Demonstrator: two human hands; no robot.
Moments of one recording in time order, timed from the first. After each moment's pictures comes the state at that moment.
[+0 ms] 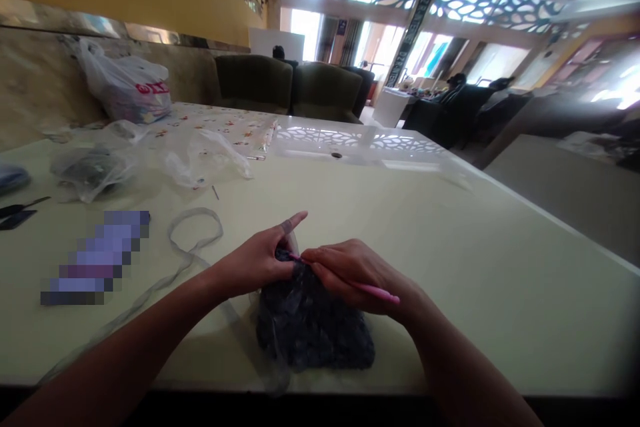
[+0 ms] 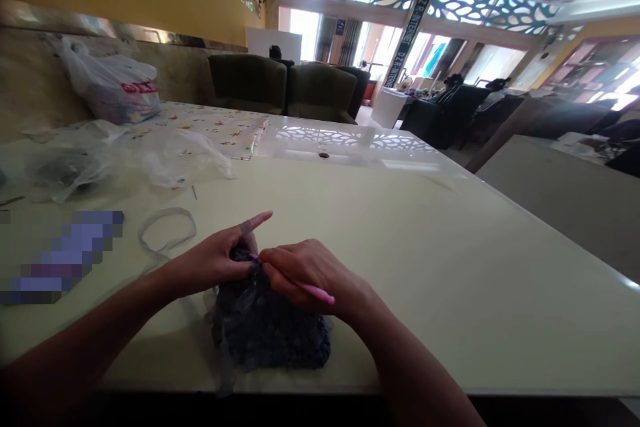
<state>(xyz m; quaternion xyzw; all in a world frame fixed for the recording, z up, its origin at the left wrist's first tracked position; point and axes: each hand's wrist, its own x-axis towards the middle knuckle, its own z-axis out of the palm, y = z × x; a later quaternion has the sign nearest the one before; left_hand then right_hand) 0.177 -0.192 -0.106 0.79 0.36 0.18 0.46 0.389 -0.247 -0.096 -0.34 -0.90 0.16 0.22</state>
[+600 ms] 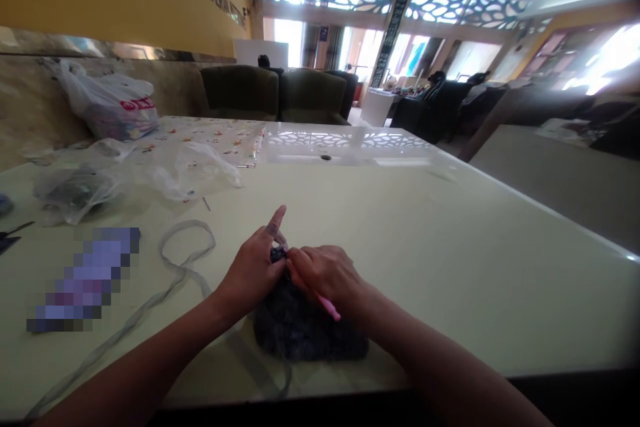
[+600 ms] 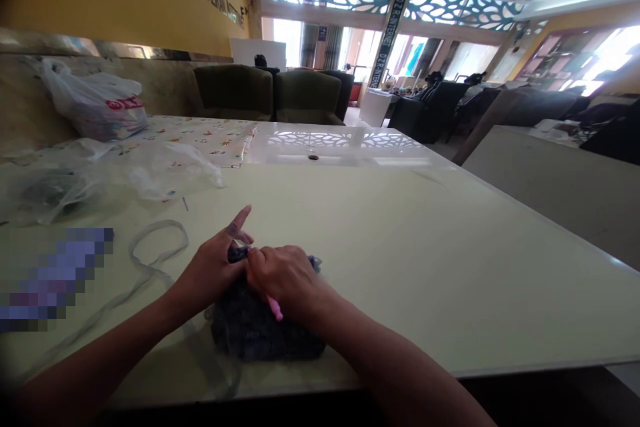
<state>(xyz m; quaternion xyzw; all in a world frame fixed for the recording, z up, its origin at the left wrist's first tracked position) 0.191 -0.200 -0.131 0.78 0.45 0.30 0.31 0.362 -0.238 -0.145 -0.43 -0.86 -0.11 0.24</state>
